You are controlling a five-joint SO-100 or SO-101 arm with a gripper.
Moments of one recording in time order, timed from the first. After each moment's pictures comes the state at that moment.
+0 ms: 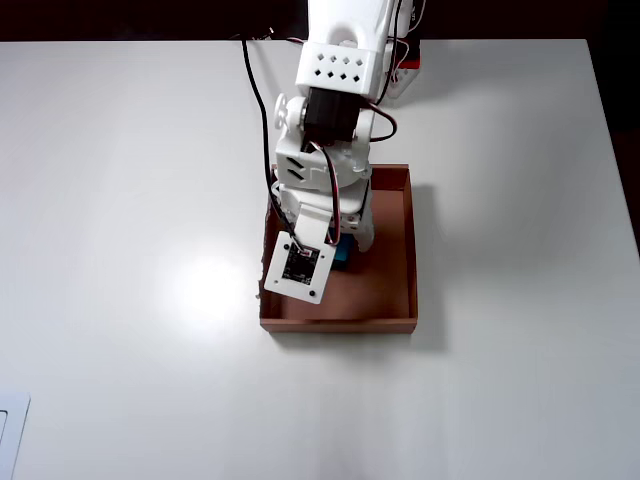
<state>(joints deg) 11.1 86.7 108.0 49.3 -58.0</state>
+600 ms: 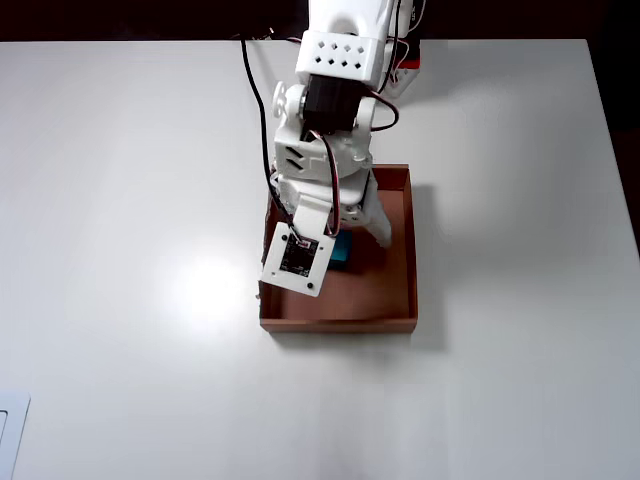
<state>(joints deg) 11.1 90.4 106.7 53.9 -58.0</state>
